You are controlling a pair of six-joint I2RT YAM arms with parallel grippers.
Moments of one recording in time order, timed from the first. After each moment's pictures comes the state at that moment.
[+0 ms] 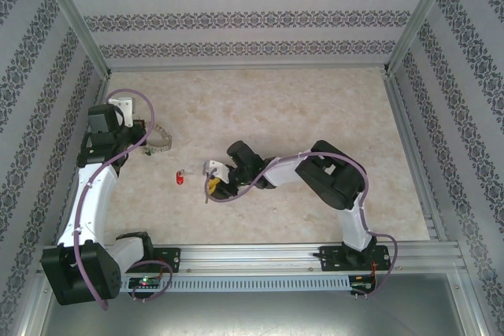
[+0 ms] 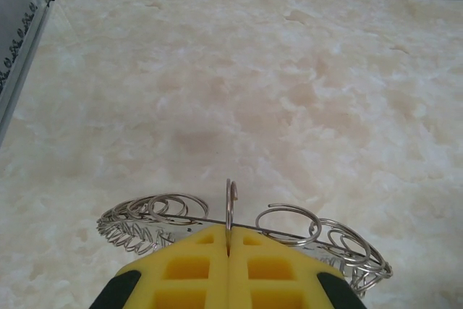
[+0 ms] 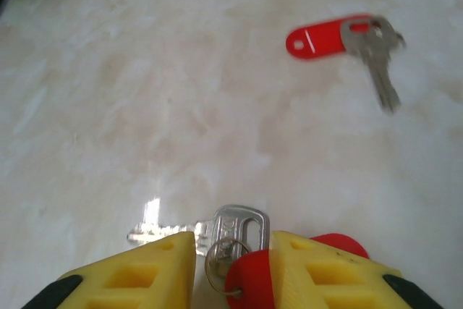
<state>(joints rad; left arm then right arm) 0.19 1.08 0.89 -0.45 0.16 0.03 0.86 2.02 1.00 0.26 -0.64 -0.31</state>
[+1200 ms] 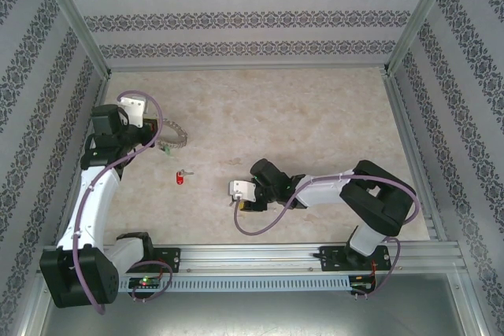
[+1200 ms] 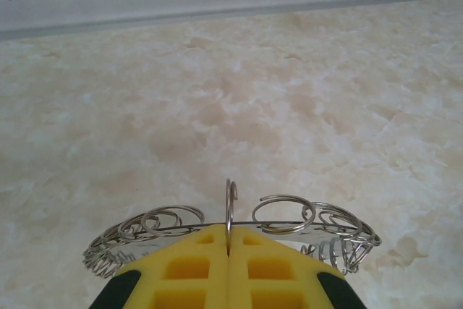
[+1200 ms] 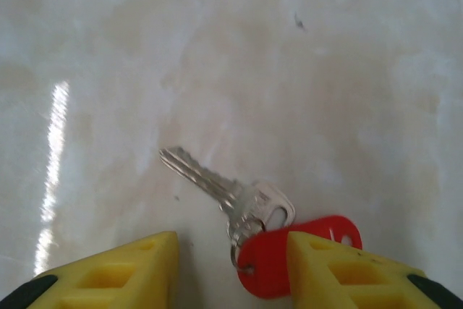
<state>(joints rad) 0.14 1.04 0.86 -0.38 0.37 0.12 0.92 1.66 0.65 0.14 -0.26 -0.59</state>
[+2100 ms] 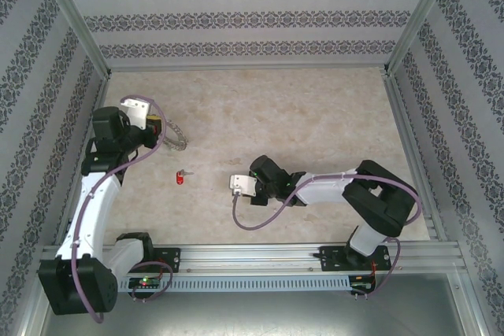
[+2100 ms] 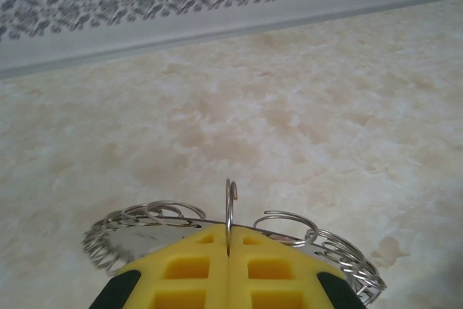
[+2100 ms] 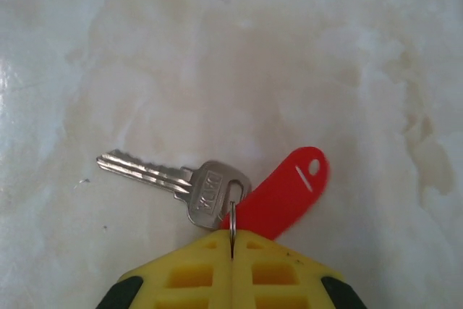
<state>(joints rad) 0.10 0.99 0.83 -0.32 0.42 0.16 0.90 1.62 0.67 0.12 -0.15 -0.60</state>
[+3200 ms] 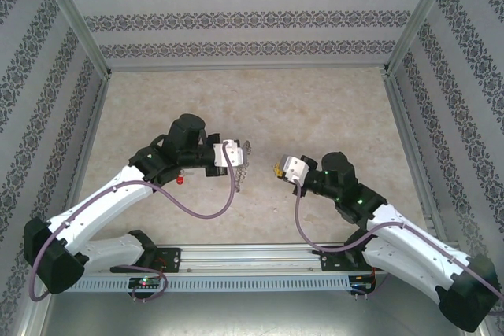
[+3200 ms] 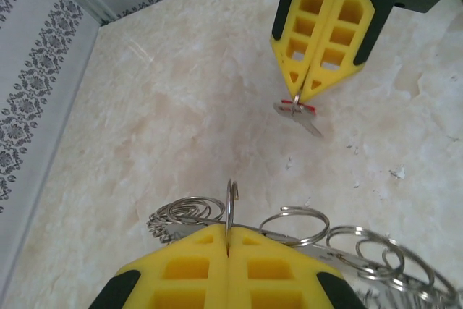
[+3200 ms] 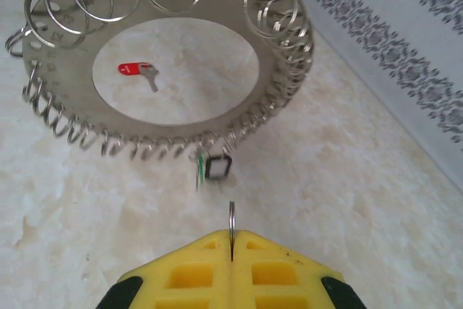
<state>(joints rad) -0.67 1.14 0.99 -0.44 0.38 0.81 0.66 0.79 0.45 -0.05 -0.32 -0.49</state>
